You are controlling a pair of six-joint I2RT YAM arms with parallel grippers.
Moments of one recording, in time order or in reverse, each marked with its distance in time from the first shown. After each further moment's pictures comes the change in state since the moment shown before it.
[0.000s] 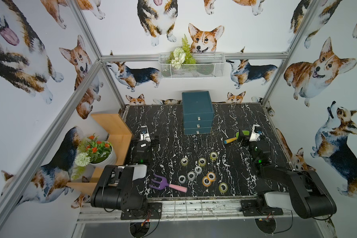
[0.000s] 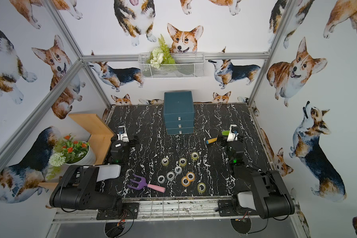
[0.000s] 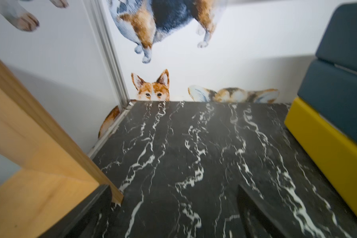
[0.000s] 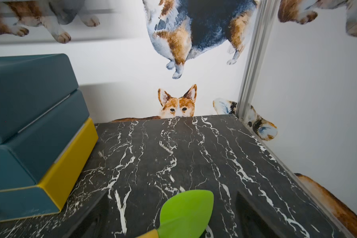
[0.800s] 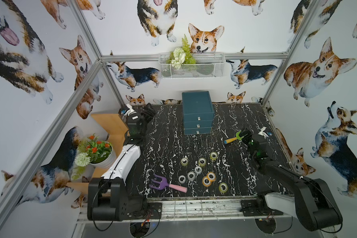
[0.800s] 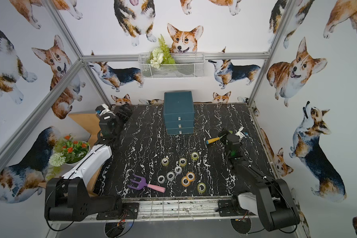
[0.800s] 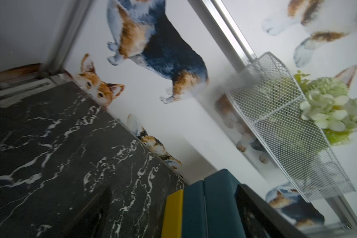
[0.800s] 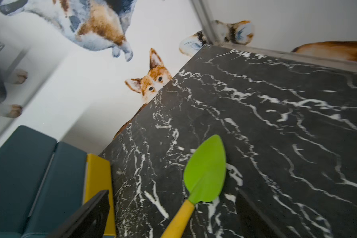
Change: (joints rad) left arm 0.061 -0.050 0.574 -0.617 0.331 -0.829; right arm 0.061 -0.076 0.166 -0.484 0.105 0.737
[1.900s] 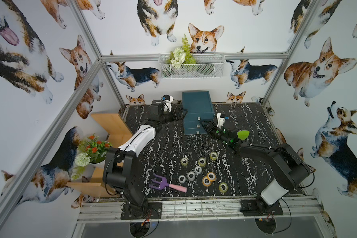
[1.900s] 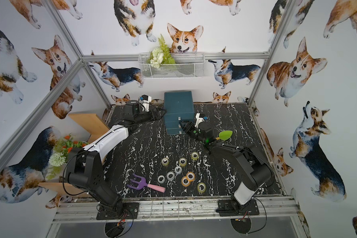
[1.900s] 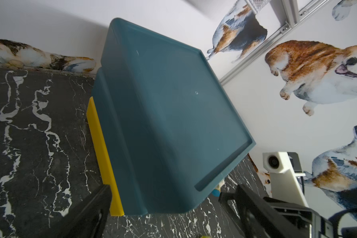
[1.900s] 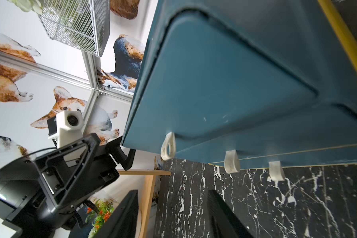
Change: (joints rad) left arm -0.202 0.313 0.322 -0.325 0.505 0.343; right arm 0.345 0.439 0.355 0.273 -0.528 0.366
